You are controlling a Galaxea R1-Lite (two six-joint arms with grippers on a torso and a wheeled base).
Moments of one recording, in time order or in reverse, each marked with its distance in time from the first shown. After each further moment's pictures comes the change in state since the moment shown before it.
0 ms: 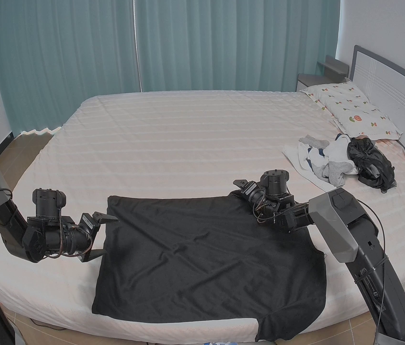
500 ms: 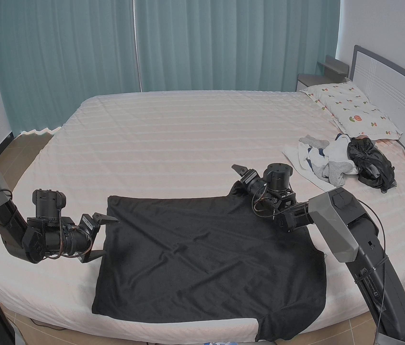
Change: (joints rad) left arm -0.001 -0.001 0.007 -0.003 0.001 0.001; right arm 0.004 -0.007 0.000 -0.211 0.021 -0.001
